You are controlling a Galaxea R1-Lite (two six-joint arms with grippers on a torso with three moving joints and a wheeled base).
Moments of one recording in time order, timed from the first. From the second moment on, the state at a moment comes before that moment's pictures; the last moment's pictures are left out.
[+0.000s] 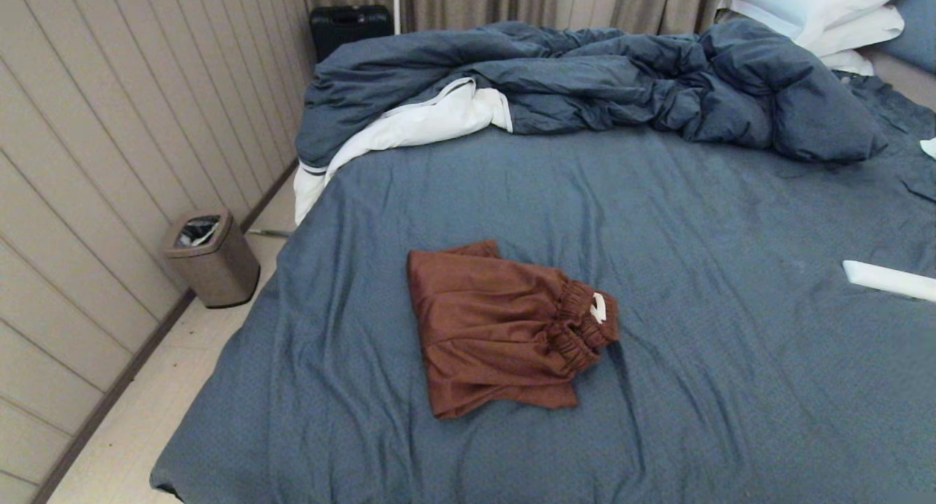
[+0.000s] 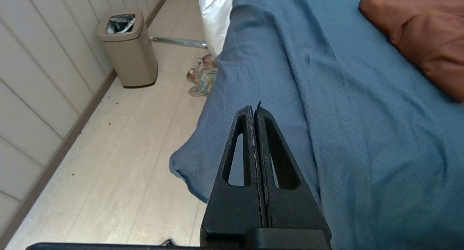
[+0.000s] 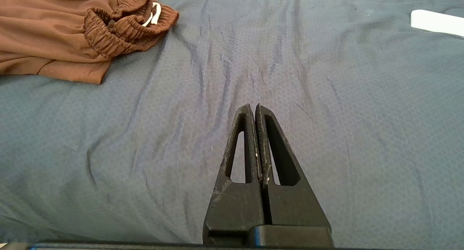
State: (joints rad) left arm 0.00 0.00 0.00 0.00 0.01 -0.01; right arm 0.00 0.01 0.00 -0.01 0.00 -0.02
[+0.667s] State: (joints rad) left arm 0.00 0.00 0.00 0.01 0.01 0.00; right arm -0.01 0.01 0.00 -0.01 0.00 -0.02
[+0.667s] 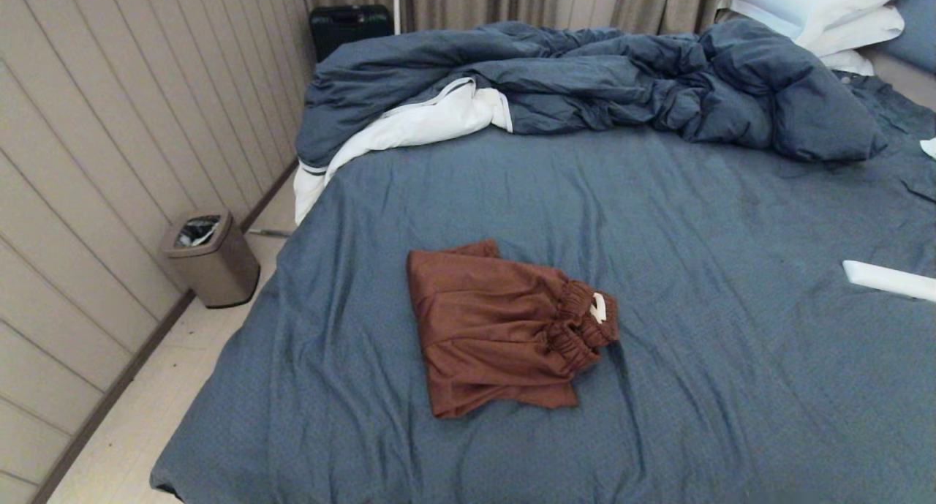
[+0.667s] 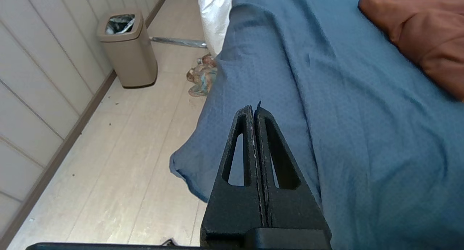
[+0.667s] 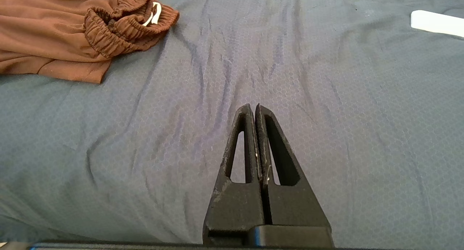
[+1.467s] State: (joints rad) left arm 0.00 0.20 -0.29 0.02 0.02 0.00; right arm 0.00 0.01 0.00 0.00 0.00 -0.03
